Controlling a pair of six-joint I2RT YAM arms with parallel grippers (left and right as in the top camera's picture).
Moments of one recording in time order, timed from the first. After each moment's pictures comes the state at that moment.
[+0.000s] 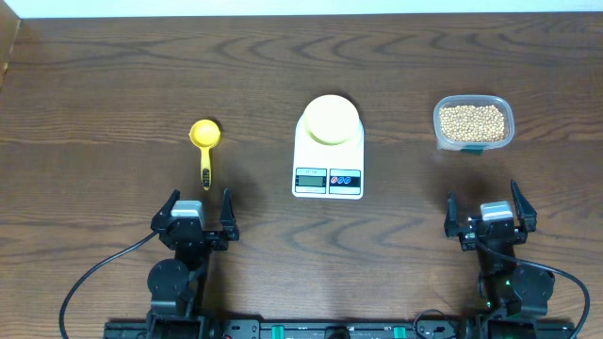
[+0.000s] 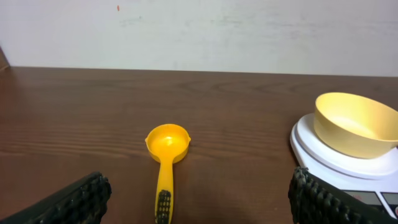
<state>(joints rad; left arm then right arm) -0.06 0.03 0.03 -0.14 -0.02 -0.05 -0.08 0.01 0.01 -0.06 -0.14 -0.32</state>
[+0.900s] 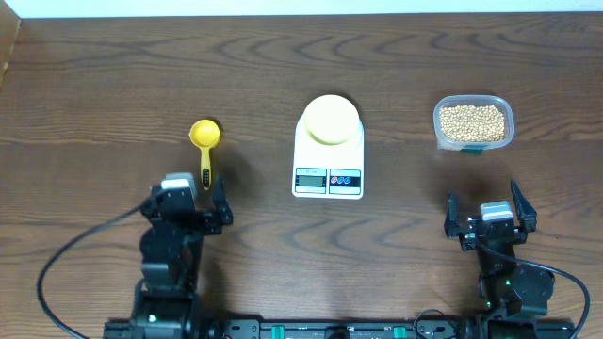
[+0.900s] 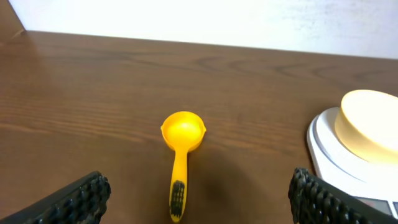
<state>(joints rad) -0.06 0.45 0.32 -0.20 -0.09 -0.10 -0.08 0.01 0.01 -0.06 -0.14 -0.32</state>
